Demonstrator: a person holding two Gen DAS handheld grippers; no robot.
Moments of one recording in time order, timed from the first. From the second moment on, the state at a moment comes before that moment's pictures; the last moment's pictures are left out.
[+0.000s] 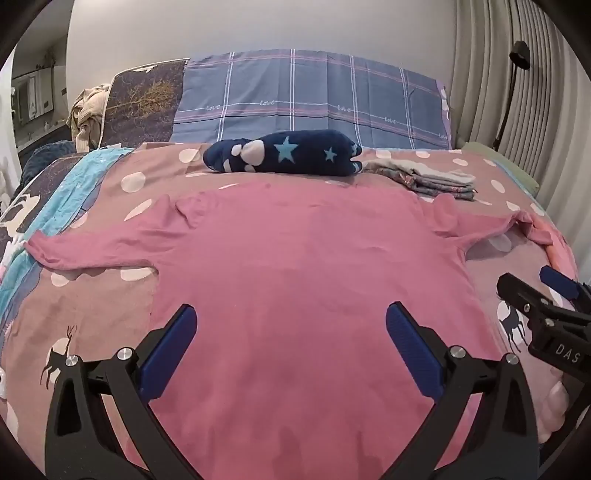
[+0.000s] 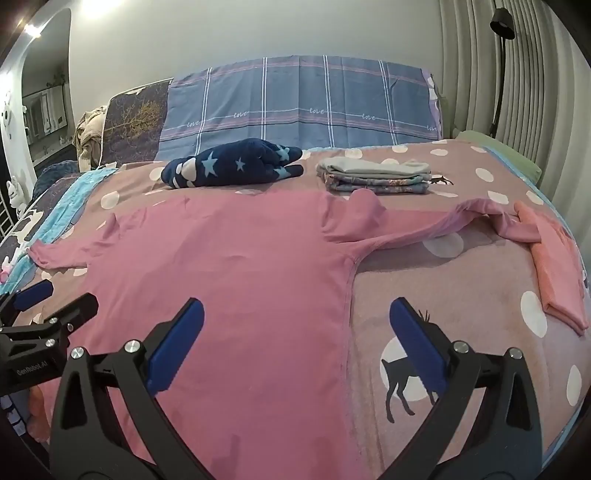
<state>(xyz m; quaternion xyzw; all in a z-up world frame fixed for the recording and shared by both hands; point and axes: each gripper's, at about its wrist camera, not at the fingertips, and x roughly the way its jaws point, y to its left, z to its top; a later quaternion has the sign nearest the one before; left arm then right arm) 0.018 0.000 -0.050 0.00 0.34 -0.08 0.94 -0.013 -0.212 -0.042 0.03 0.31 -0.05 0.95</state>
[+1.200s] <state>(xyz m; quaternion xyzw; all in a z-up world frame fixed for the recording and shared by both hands) 0.027 0.022 -0.048 -0.01 0.30 -0.07 0.95 0.002 -0.221 -0.046 0.03 0.33 0.00 0.94</state>
